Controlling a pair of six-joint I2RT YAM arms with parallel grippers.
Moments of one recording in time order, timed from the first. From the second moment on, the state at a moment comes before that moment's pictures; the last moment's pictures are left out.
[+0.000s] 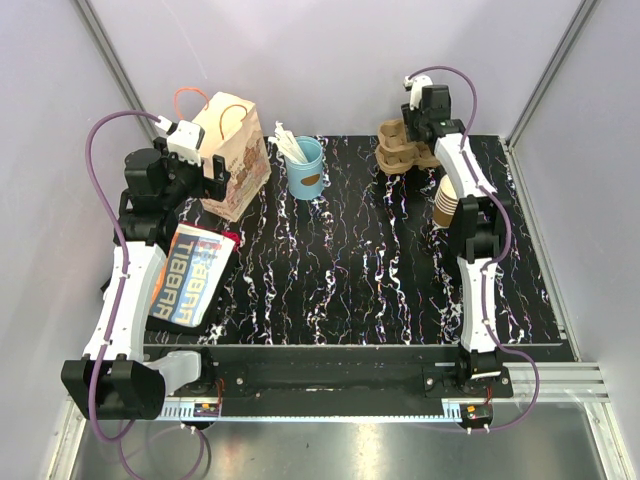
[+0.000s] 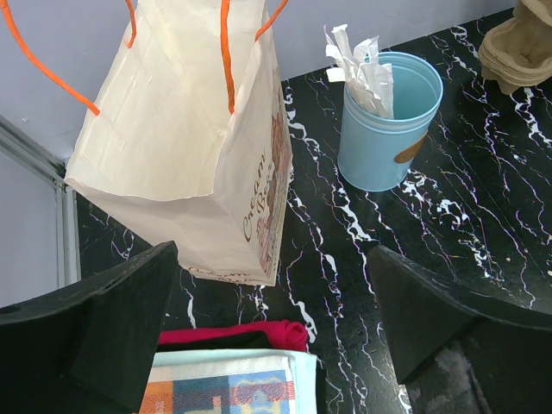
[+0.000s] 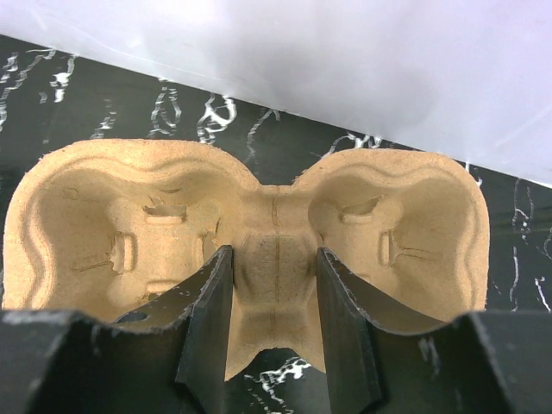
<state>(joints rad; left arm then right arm) 0.01 1.14 1.17 -0.28 0.30 0.17 0.14 2.44 2.37 -0.46 0.04 -0.21</state>
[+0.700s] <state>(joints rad) 0.01 1.14 1.17 -0.28 0.29 0.18 0.21 2.42 2.31 -0.46 0.05 -0.24</state>
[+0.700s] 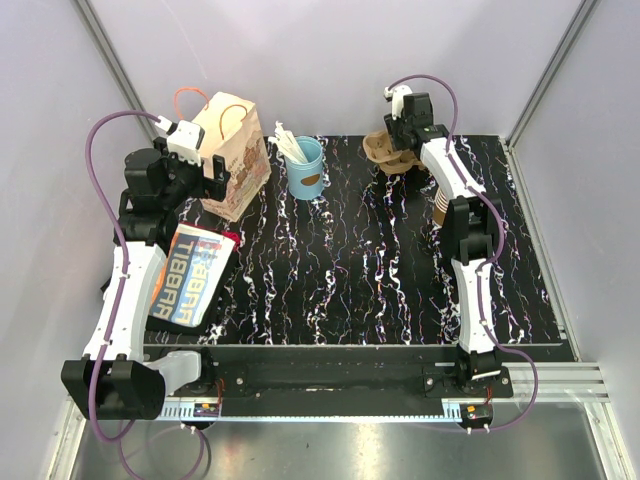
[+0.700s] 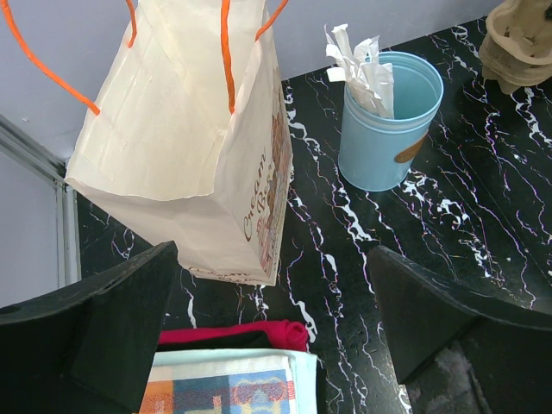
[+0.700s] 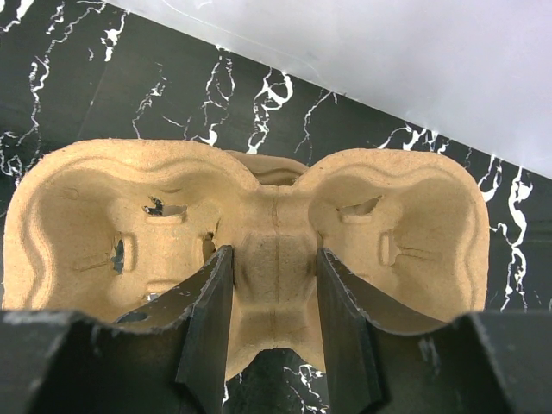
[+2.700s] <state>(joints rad) 0.01 1.72 1.72 -0.62 0.23 0.46 0.21 1.56 1.77 -0.50 -0.02 -0.19</state>
